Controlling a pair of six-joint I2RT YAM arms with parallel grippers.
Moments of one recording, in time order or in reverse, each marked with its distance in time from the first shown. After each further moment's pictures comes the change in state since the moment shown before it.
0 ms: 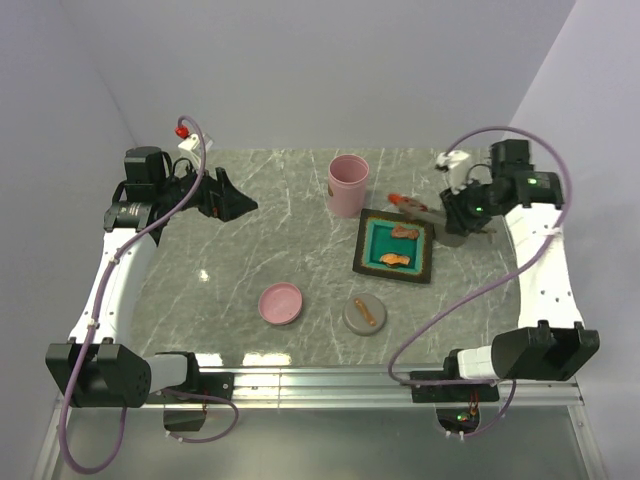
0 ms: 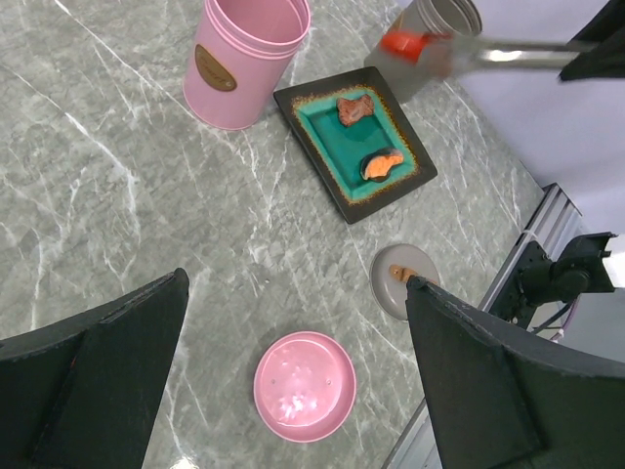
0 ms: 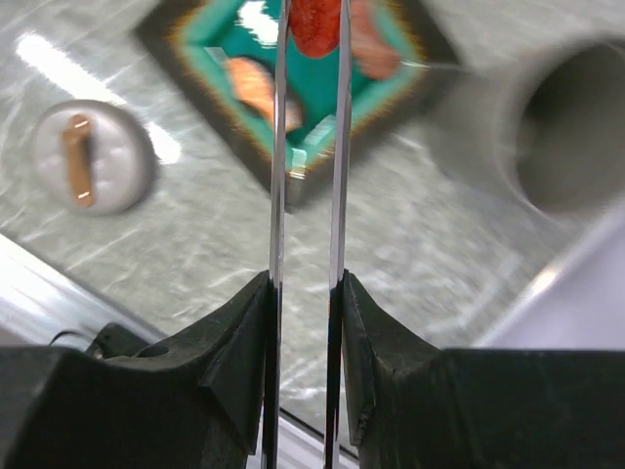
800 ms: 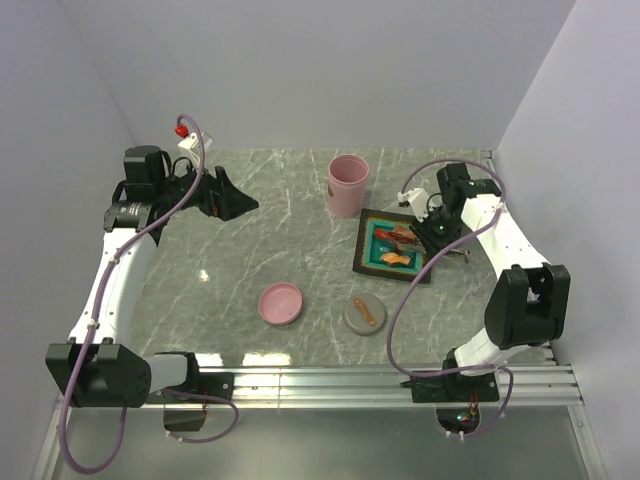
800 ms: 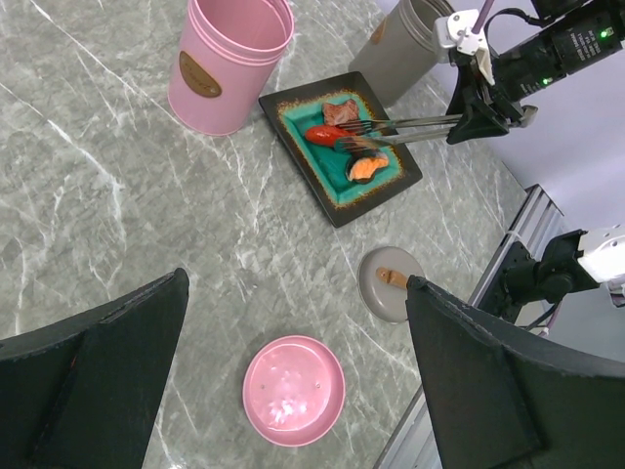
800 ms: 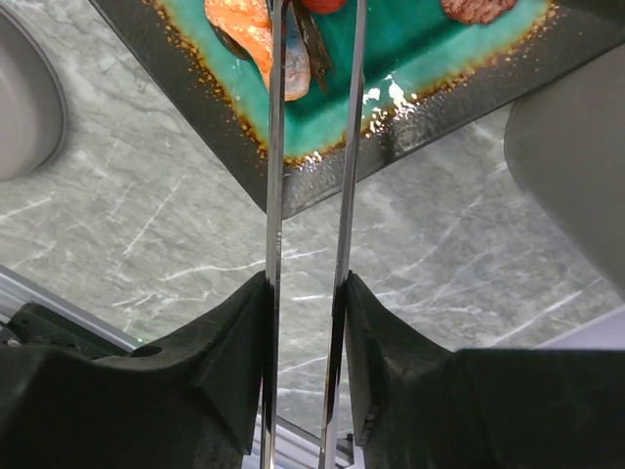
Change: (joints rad) left arm 0.000 0.000 0.002 0.018 0.030 -0.027; right arm 0.117 0.197 -0.257 0.178 0.185 -0.071
